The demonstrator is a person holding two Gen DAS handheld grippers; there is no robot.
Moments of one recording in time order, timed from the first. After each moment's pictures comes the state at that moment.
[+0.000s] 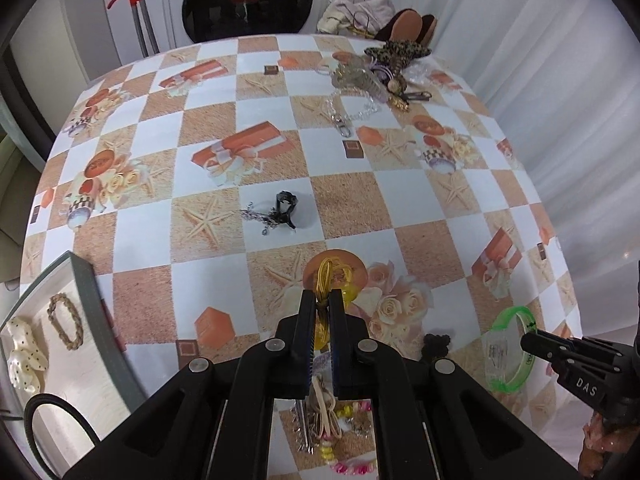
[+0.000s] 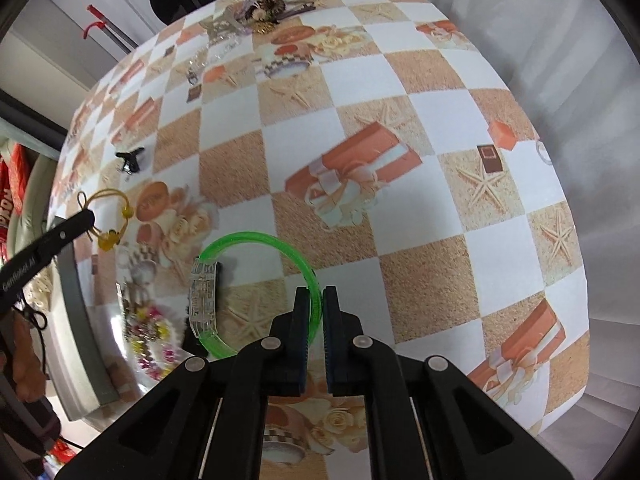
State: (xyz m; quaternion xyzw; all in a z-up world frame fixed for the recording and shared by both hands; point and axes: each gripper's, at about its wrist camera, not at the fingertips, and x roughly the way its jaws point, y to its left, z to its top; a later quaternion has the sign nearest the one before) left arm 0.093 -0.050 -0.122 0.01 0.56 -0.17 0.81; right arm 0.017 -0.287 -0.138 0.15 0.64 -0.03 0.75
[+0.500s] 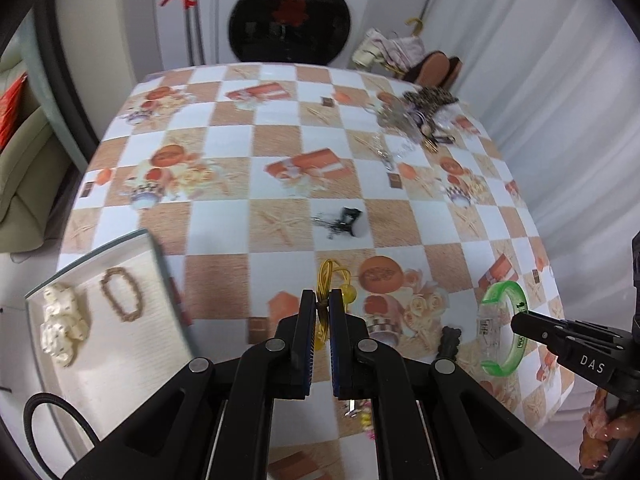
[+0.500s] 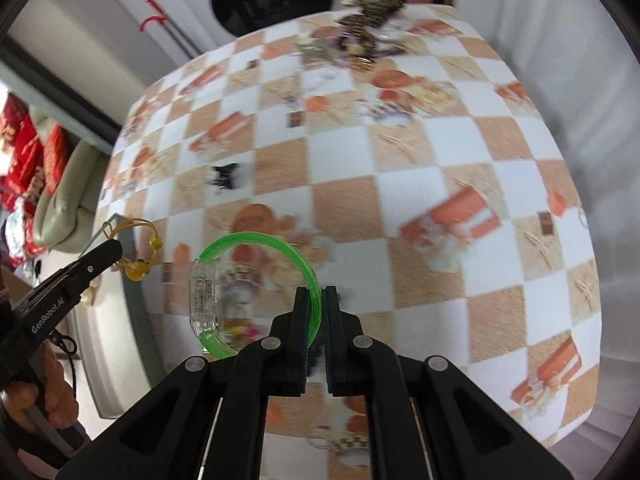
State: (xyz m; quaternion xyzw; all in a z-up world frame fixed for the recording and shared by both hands) left arm 0.071 0.021 -0.084 -0.04 0.53 -0.13 0.83; right arm 0.038 -0.219 -0.092 0.13 0.61 0.04 0.78
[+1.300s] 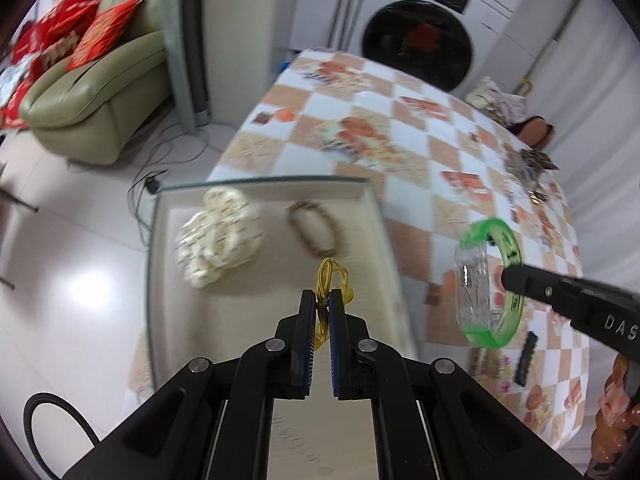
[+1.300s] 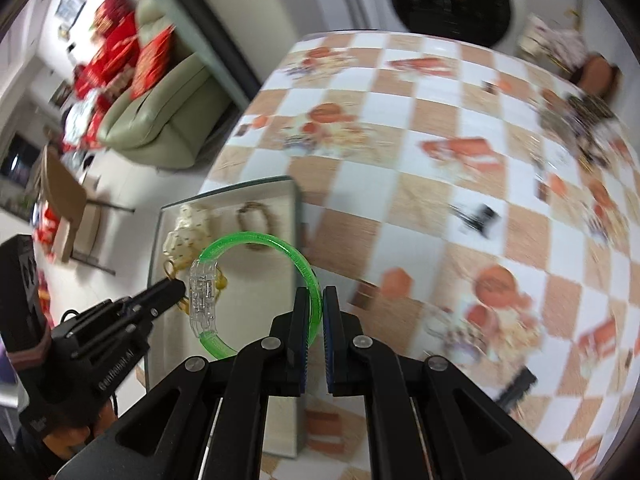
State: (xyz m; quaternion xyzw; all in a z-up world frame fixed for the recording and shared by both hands) left arm 0.019 0.190 -0.101 -0.13 0.53 0.03 0.84; right arm 0.081 0.001 -0.074 0.02 0.60 0.23 0.76
